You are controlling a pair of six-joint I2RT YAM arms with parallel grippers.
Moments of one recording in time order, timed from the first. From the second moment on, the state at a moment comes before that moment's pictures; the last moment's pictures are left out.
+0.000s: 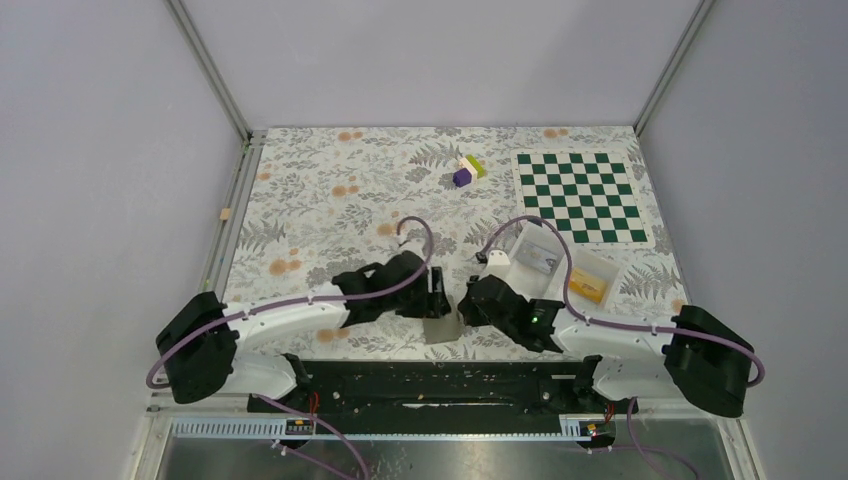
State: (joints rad) left arm -0.93 1.31 0.72 -0.23 0.01 -0.88; right arm 1.05 1.23 0.51 -0.01 0.34 0.80
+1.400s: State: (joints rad) left arm -1.39 1.59 0.87 -0.36 -0.60 -0.66; right arm 1.02 1.03 0.34 0.02 0.33 0.96
